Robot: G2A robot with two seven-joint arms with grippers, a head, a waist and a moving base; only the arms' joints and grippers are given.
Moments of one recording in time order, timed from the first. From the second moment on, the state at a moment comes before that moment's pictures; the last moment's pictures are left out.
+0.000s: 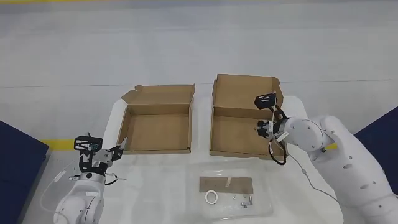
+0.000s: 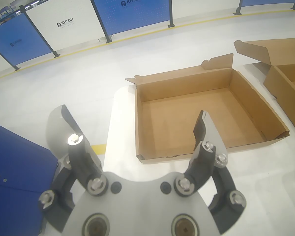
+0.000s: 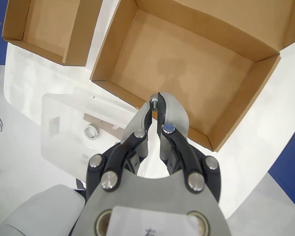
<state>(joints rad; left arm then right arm) 1.73 -1.15 -1.60 -1.80 1.33 0.00 0.00 -1.03 -0.85 1.11 -1.80 -0.62 0.22 1.18</state>
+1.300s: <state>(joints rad) 1.73 -1.15 -1.60 -1.80 1.33 0.00 0.00 -0.66 -1.08 0.70 -1.04 -0.74 0.20 1.15</state>
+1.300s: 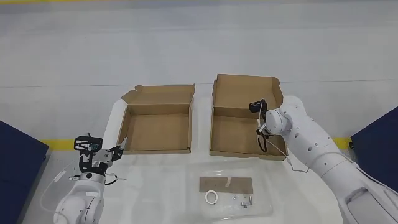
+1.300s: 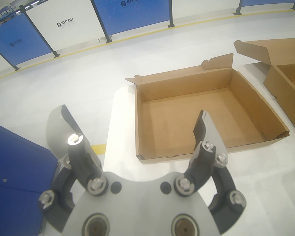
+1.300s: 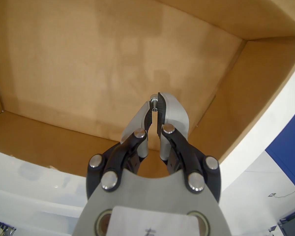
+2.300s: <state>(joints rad) 1.73 -1.15 -1.60 -1.80 1.33 0.00 0.00 -0.67 -1.10 0.76 -1.11 -0.79 0.19 1.18</state>
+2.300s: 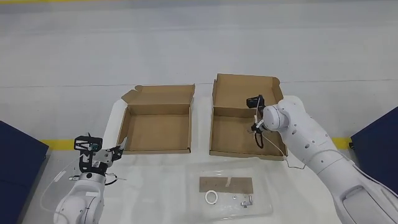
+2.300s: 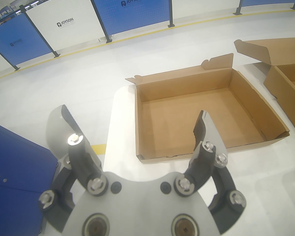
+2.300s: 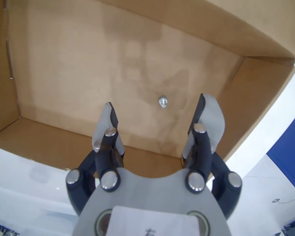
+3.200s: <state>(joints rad) 1.73 -1.15 -1.60 -1.80 1.33 0.00 0.00 -0.90 -0.98 0.99 -1.78 -0.86 -0.05 1.49</state>
